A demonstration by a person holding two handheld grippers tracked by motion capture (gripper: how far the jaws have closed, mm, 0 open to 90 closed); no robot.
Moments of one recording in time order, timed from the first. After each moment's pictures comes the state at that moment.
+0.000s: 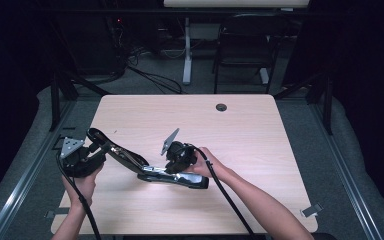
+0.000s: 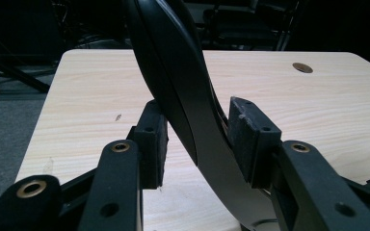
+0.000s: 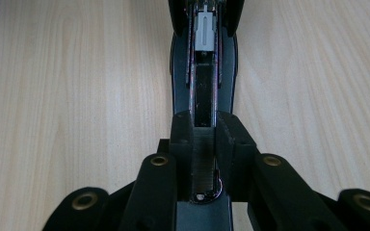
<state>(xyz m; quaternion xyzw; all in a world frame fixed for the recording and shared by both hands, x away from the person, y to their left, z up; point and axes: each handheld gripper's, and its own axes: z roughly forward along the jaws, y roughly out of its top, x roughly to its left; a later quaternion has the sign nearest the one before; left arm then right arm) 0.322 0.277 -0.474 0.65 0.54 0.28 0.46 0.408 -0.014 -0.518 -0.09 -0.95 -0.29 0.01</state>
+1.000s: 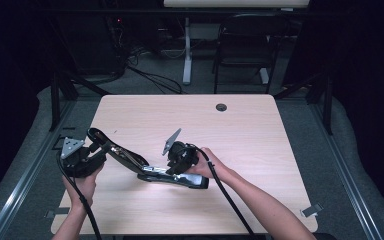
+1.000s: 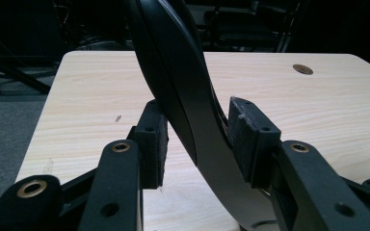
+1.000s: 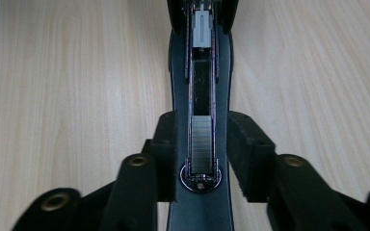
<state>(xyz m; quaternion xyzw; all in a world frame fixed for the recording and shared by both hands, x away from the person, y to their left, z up) 0.321 0.276 -0.473 0.64 0.54 0.29 0.46 0.403 -0.020 -0.511 -0.10 -0.95 -0.28 -0.01</state>
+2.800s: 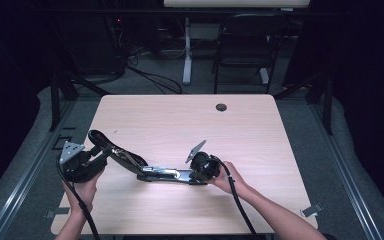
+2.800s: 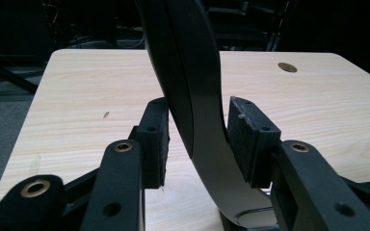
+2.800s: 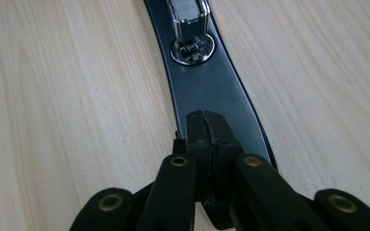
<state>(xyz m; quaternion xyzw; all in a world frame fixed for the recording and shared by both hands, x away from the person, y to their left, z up) 0.307 0.270 -0.471 0.65 0.53 0.28 0.47 0.377 -0.082 -0.538 -0.21 -0.95 -0.25 -0.03</state>
